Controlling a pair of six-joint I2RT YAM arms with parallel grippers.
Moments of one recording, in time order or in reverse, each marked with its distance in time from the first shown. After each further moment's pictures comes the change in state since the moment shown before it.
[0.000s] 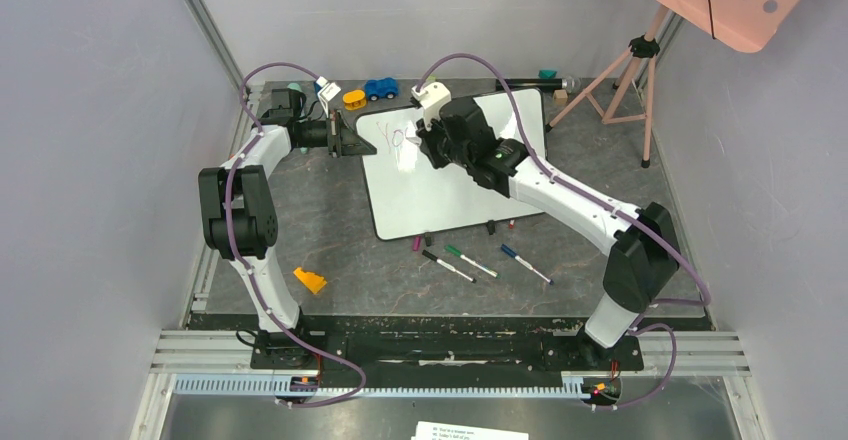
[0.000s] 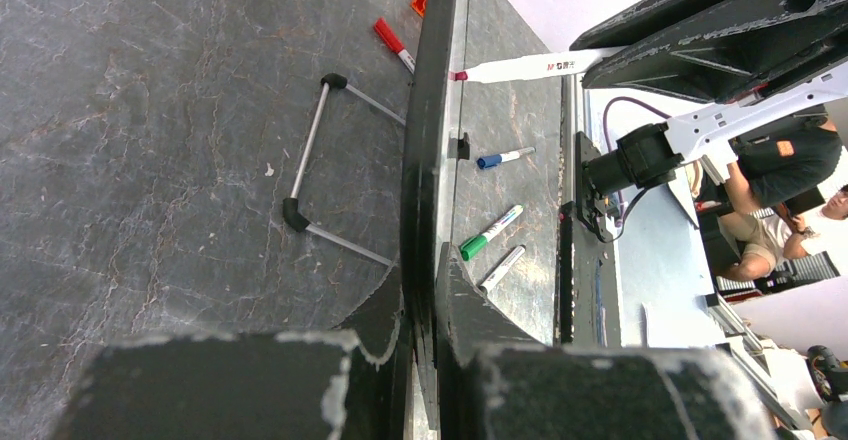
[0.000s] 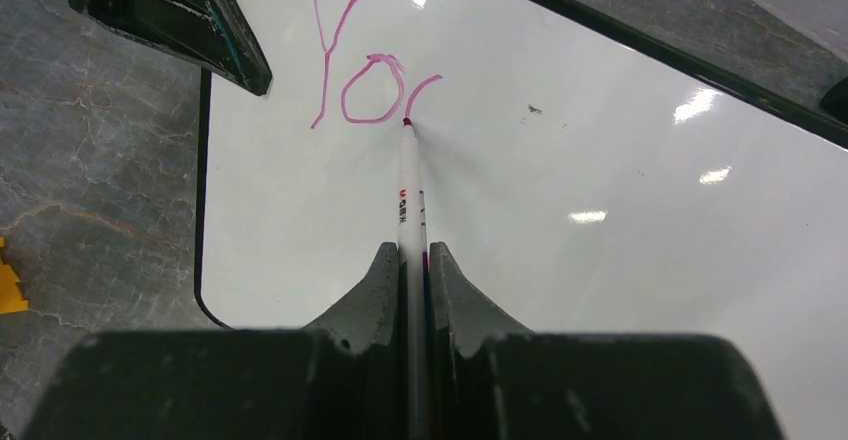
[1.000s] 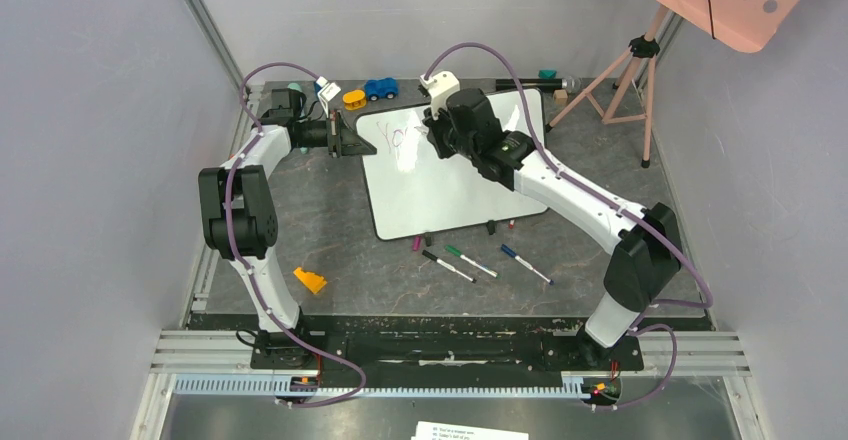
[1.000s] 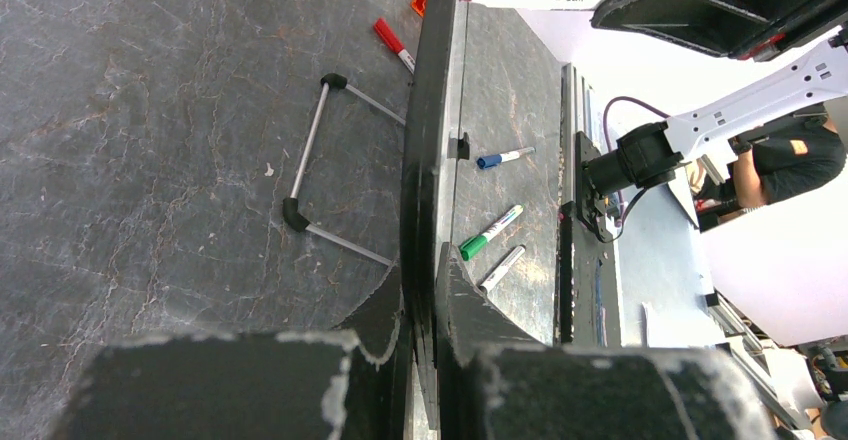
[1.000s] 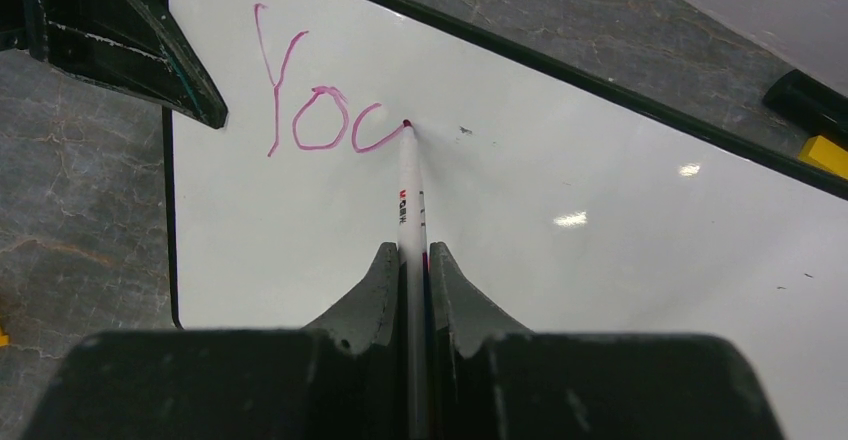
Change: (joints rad) left arm 0.000 0.000 0.000 0.000 0.000 0.000; right arm -0.030 -0.009 0.029 -0.024 0.029 0.004
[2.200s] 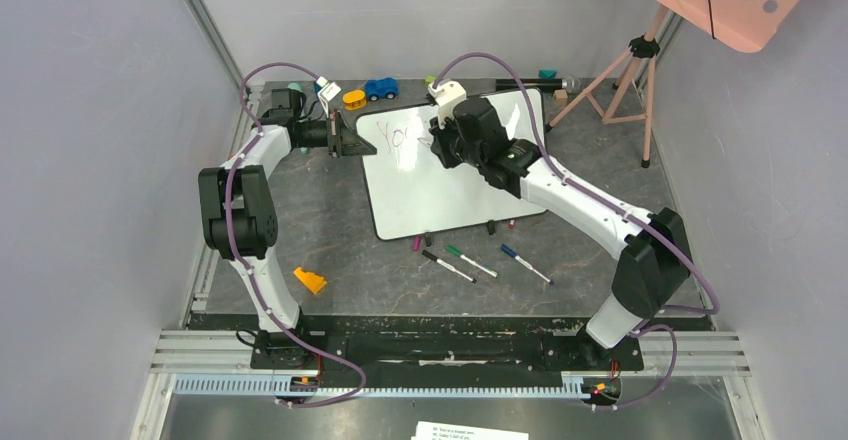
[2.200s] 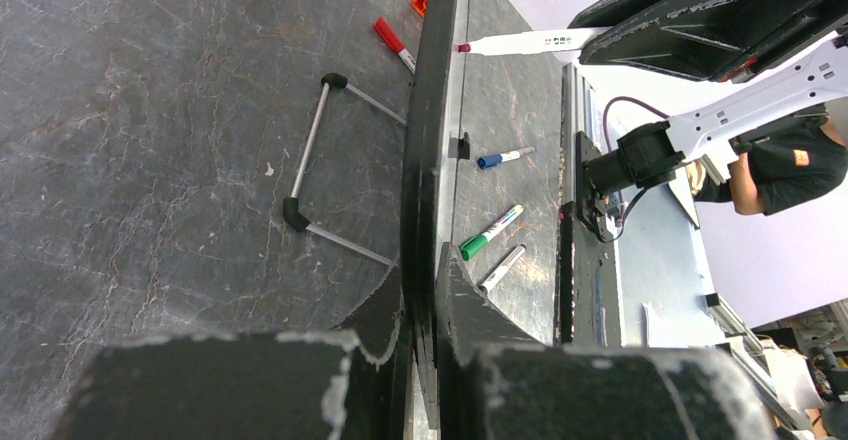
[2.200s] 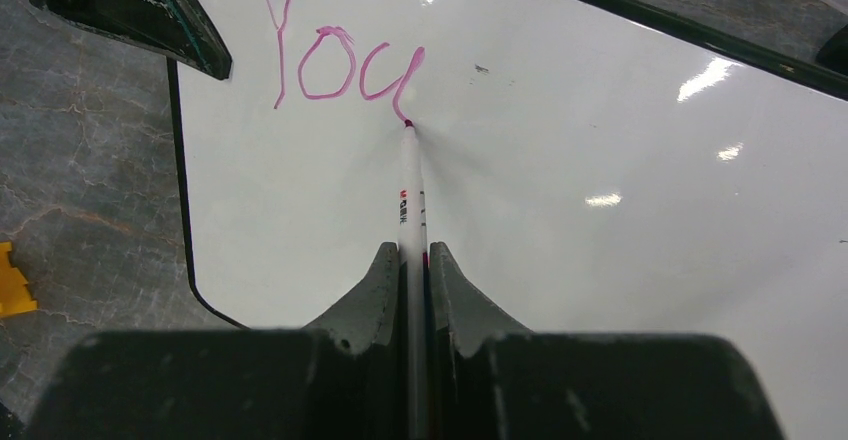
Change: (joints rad) left arm 0.000 0.000 0.000 -0.001 -0.003 0.000; right arm -0.012 -0.047 -0.093 0.021 -0.049 0.045
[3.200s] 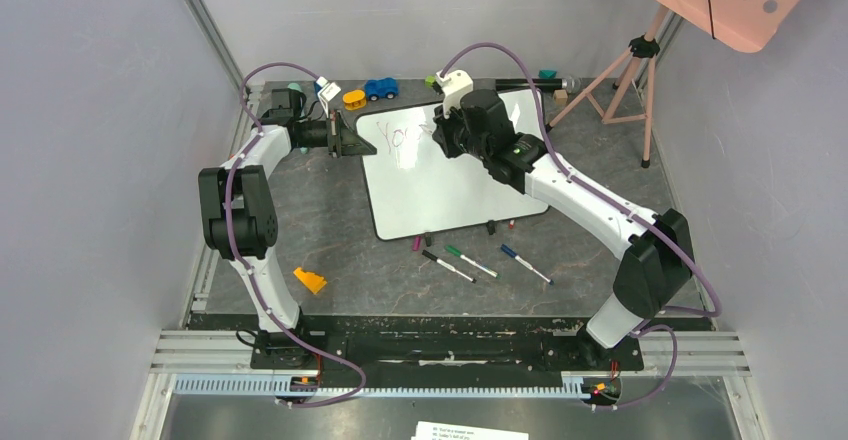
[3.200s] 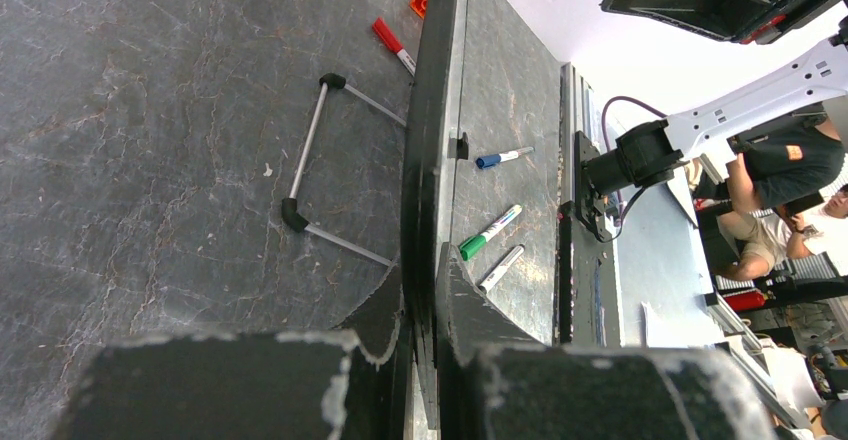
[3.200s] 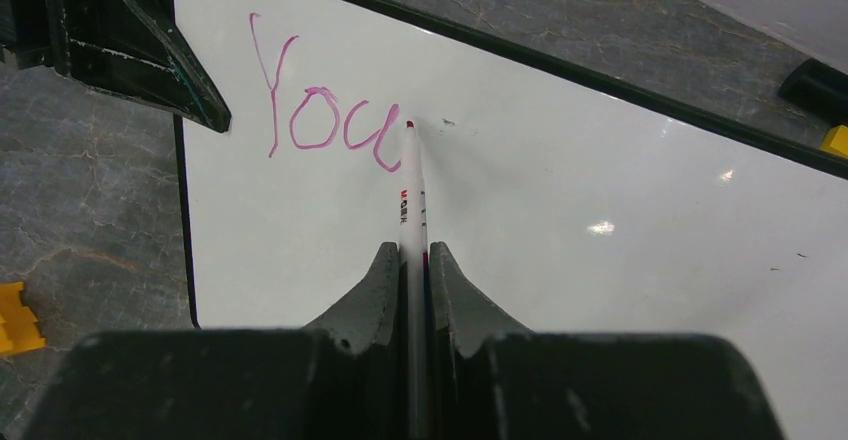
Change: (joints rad) left arm 0.000 0.000 0.000 0.000 0.005 0.000; right arm -0.026 -0.009 0.026 0.033 -0.006 0.001
